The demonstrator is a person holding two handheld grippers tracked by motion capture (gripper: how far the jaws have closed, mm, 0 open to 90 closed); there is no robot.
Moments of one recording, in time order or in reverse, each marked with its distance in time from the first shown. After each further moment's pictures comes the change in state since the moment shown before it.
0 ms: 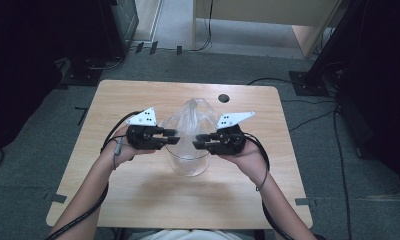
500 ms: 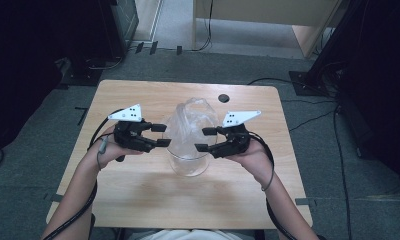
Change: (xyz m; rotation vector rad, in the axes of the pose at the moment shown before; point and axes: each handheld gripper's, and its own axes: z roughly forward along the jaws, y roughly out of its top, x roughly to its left) left arm 0.004 -0.001 -0.025 -0.056 -0.027 -0.054; right arm -0.002 0.001 -0.010 -0.045 0.004 -0.044
